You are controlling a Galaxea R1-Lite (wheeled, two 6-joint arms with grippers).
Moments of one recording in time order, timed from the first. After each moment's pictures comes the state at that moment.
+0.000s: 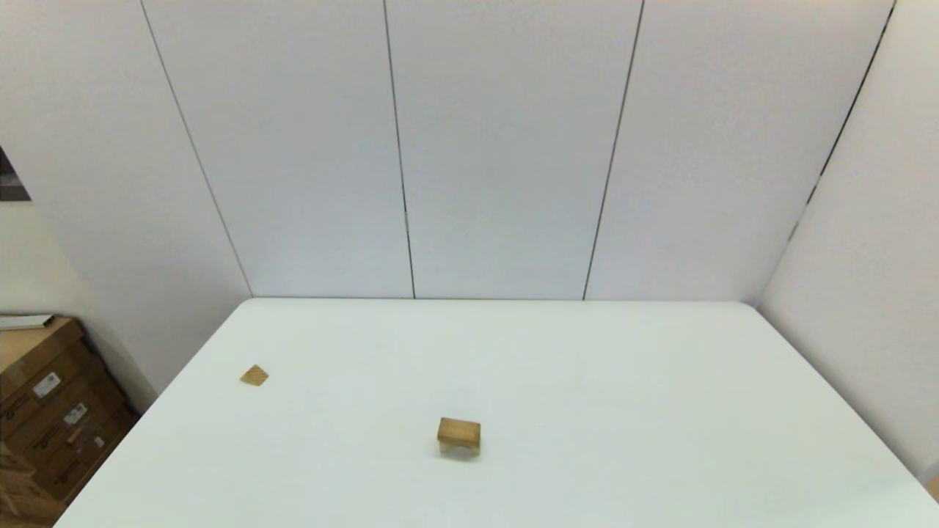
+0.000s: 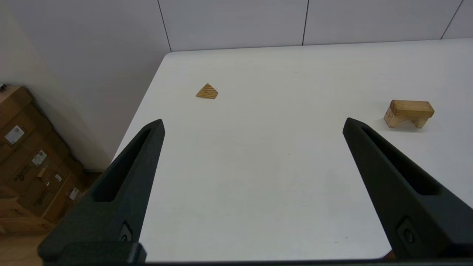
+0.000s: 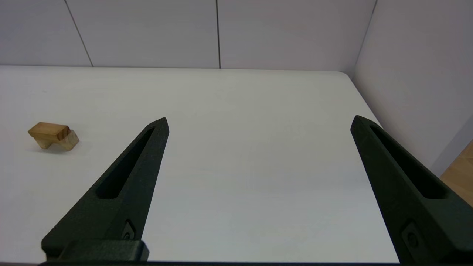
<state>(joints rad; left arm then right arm) -0.01 0.00 -0.05 0.12 0.00 0.02 0.00 0.00 0.00 -0.01 0.00 0.00</state>
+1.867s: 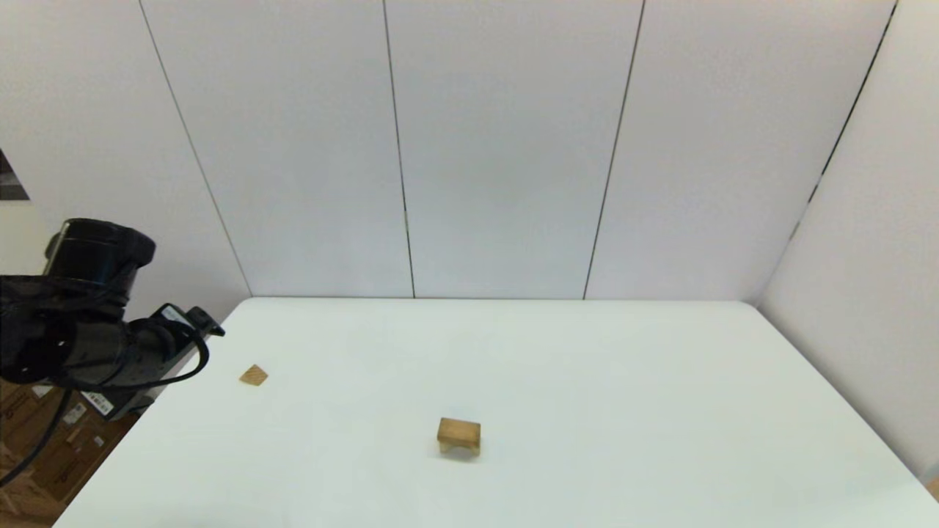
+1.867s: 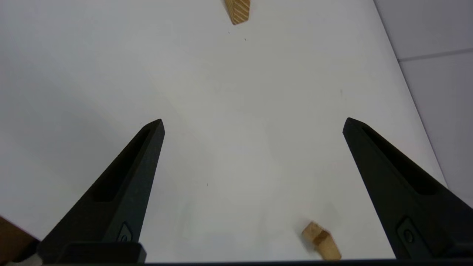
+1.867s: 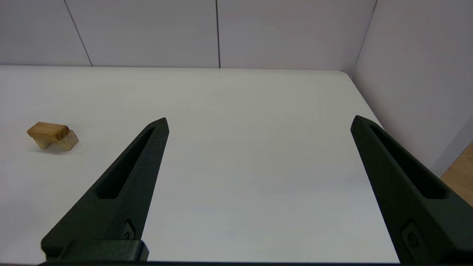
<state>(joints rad) 0.01 1.62 -0.87 0.15 0.17 -0.95 0.00 0.00 0.00 -0.01 0.00 0.00</state>
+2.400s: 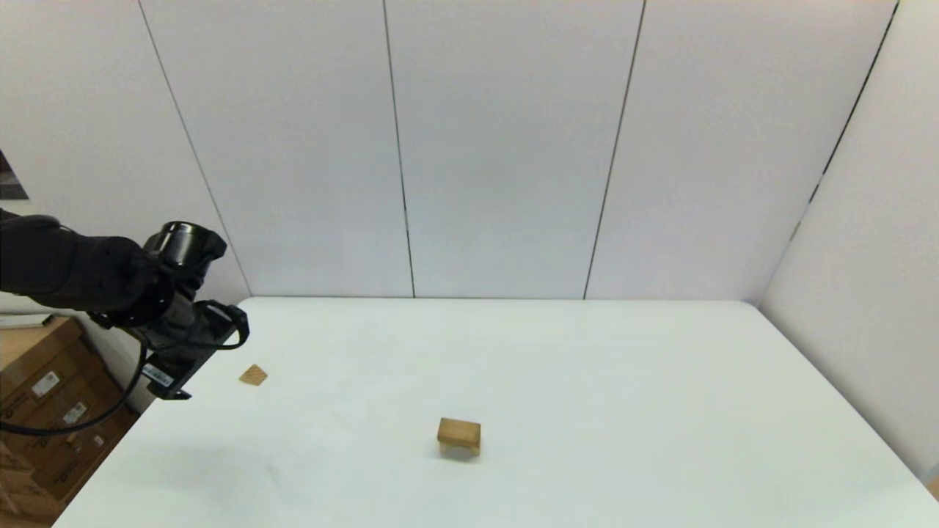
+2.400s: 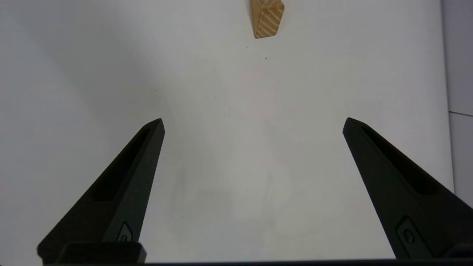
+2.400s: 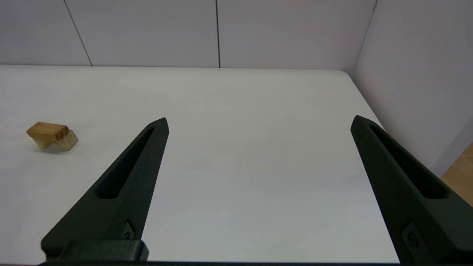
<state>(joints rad) 0.04 1.97 -1.19 0.33 0.17 -1.10 0.00 0.00 0.00 -0.01 0.00 0.00</state>
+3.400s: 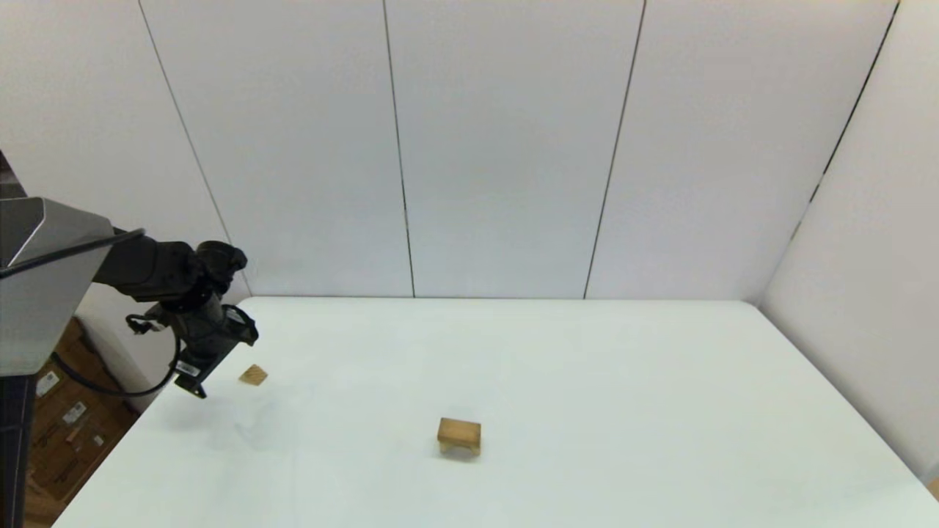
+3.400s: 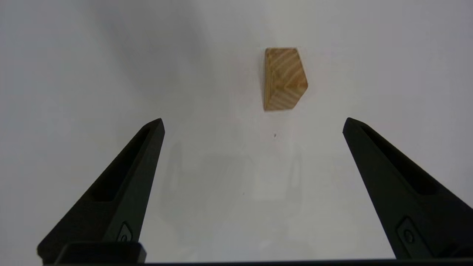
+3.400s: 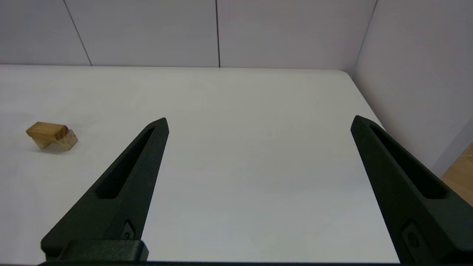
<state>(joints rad) 0.12 2.35 -1.60 0.51 0.17 -1.13 0.00 0.00 0.00 -0.01 0.00 0.00</state>
